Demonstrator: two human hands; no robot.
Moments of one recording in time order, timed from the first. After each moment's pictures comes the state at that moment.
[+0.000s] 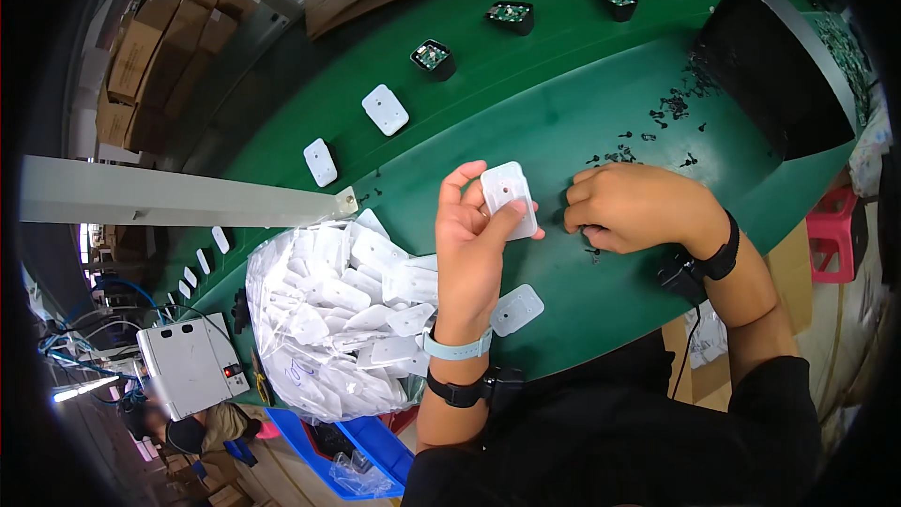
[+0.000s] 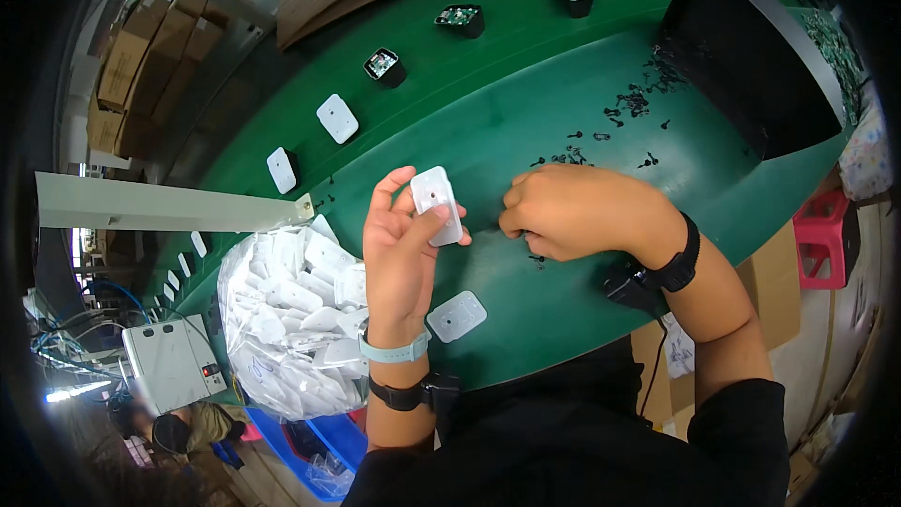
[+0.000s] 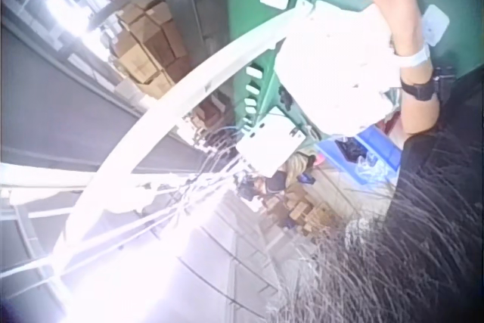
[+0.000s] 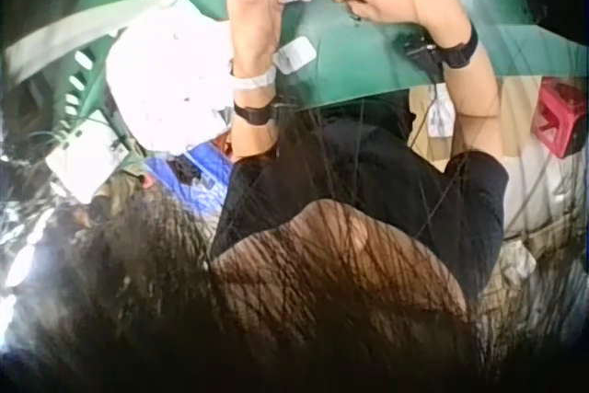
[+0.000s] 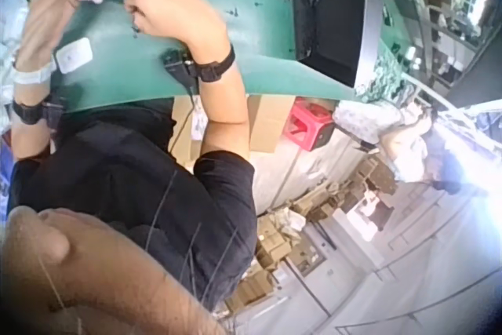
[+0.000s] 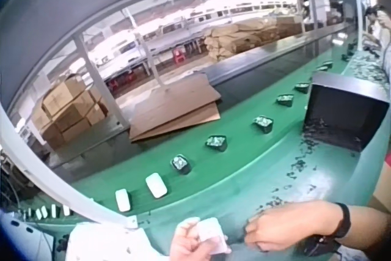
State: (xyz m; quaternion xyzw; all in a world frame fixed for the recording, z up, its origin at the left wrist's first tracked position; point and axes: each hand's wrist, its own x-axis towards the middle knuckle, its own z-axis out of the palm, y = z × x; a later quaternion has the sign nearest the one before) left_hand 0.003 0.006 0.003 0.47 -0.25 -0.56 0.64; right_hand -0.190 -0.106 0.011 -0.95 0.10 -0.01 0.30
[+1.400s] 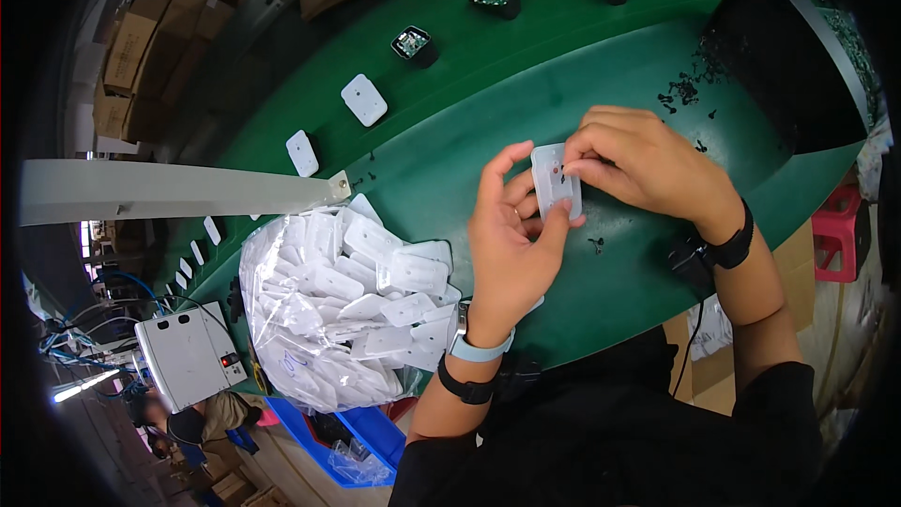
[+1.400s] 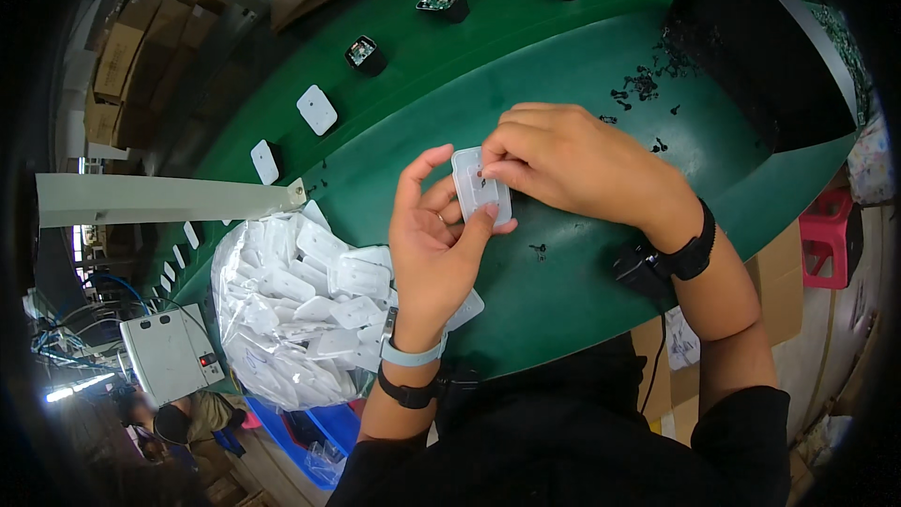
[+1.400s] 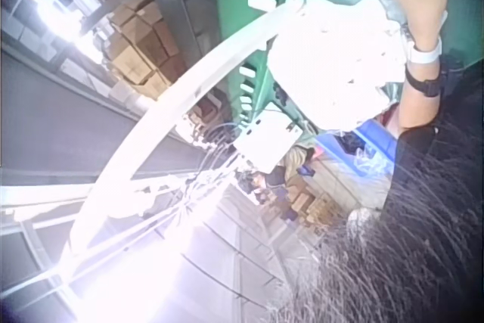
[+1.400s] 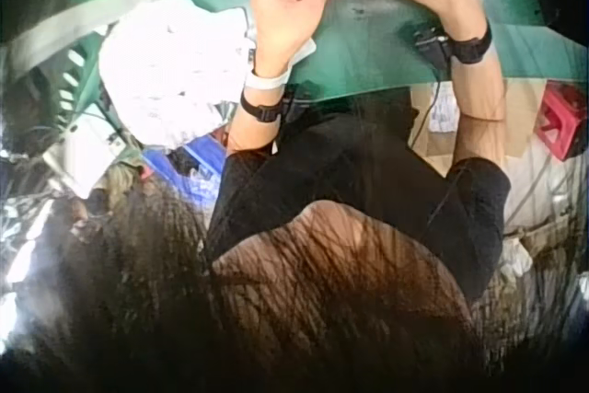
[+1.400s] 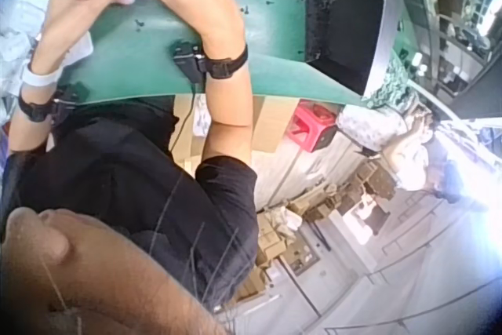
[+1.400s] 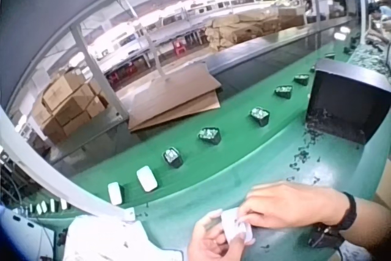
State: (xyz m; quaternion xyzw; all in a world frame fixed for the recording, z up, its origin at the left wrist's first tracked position) left_hand -0.031 0.007 -0.003 0.50 -0.36 -0.51 0.60; right_hand -0.184 -0.116 0.017 -0.90 0.18 -0.26 0.31
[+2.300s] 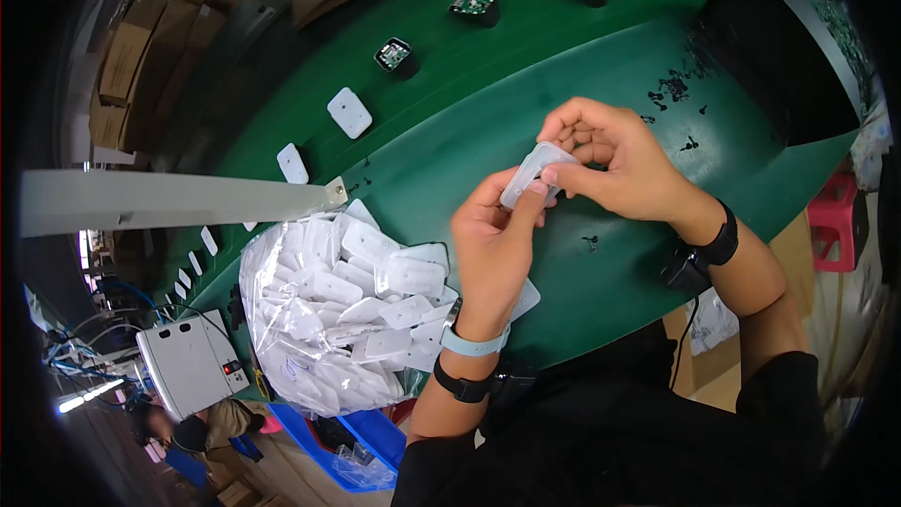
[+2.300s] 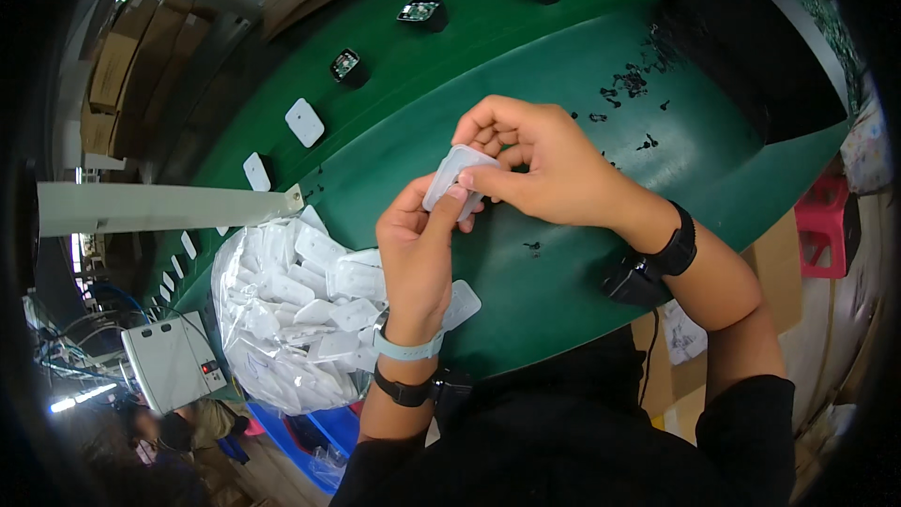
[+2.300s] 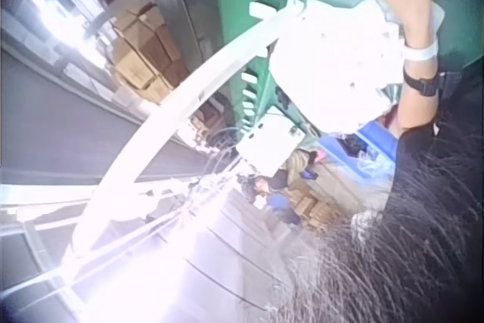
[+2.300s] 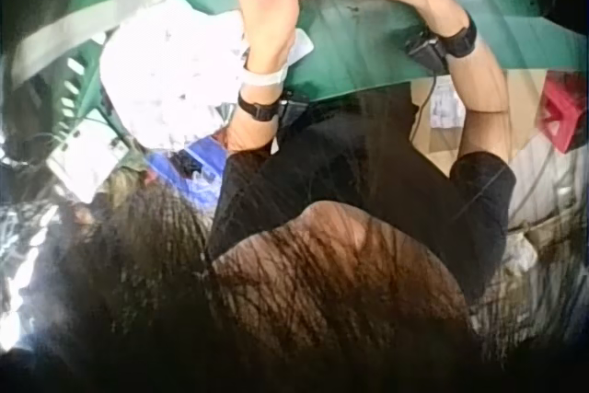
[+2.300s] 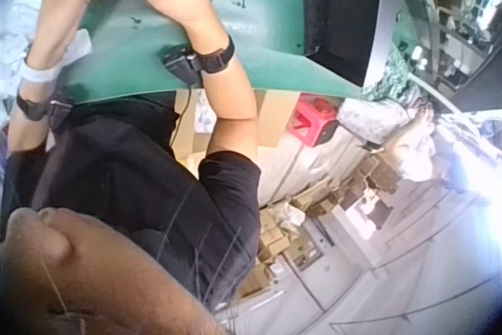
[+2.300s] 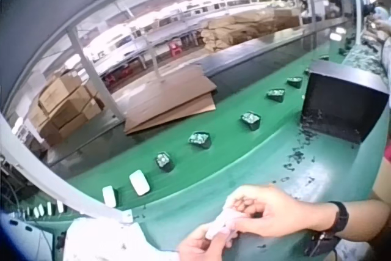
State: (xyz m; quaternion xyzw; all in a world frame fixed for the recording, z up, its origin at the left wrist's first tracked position) left_hand -0.021 0.007 -0.009 0.53 -0.29 -0.53 0.60; right_hand -0.169 -0.100 0.010 -0.64 0.26 -0.29 0.66
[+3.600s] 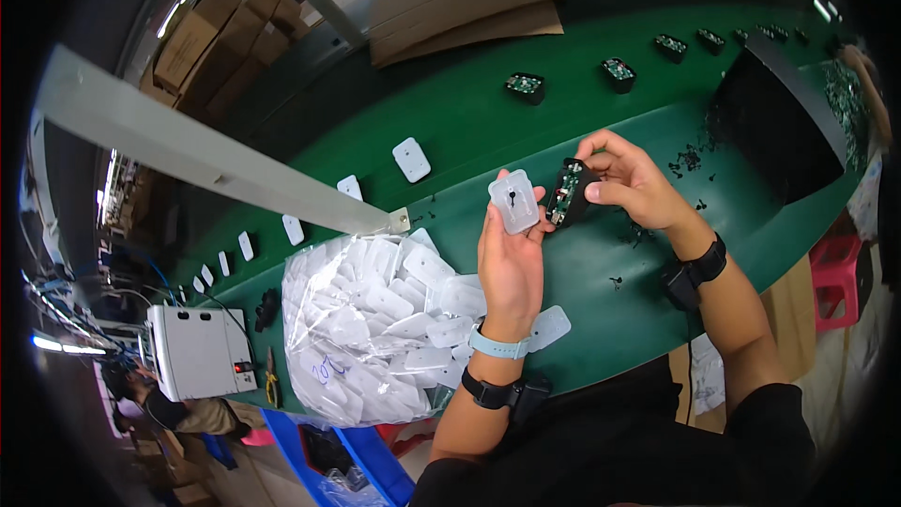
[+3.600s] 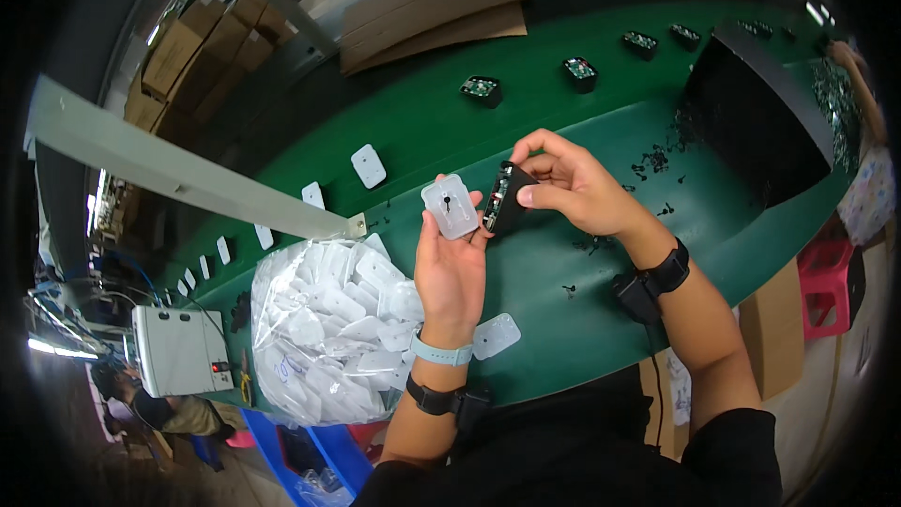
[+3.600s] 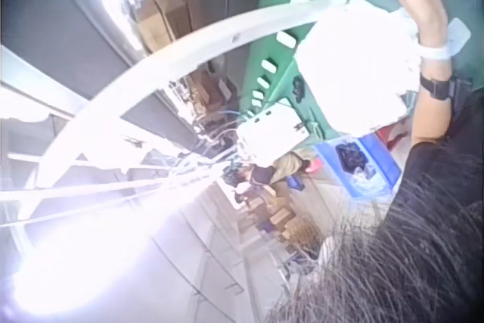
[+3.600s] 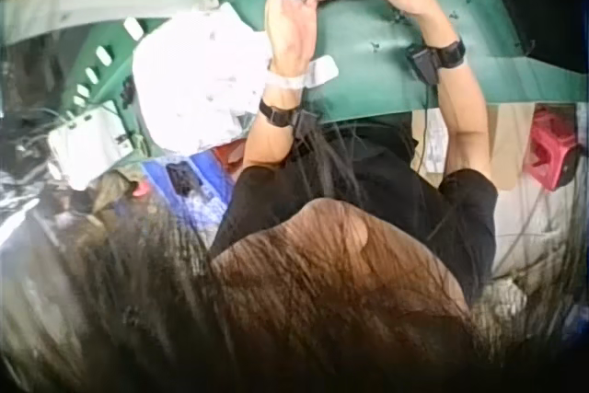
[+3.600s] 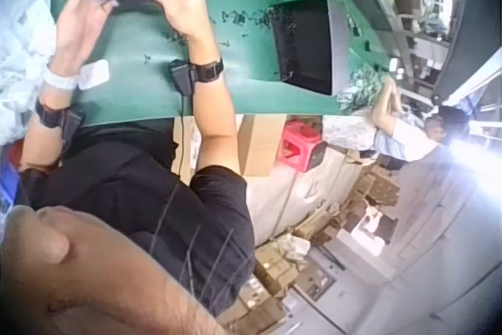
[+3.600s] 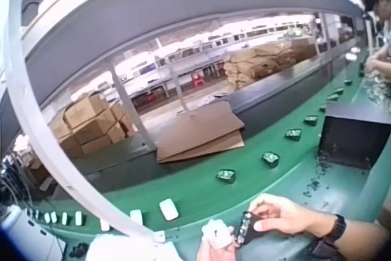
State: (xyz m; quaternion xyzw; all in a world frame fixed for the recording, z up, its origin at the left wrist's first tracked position) left_hand 0.004 0.004 0.000 0.32 -0.14 -0.53 0.77; right_hand -0.154 -0.122 0.017 -0.61 0.17 -0.30 0.72
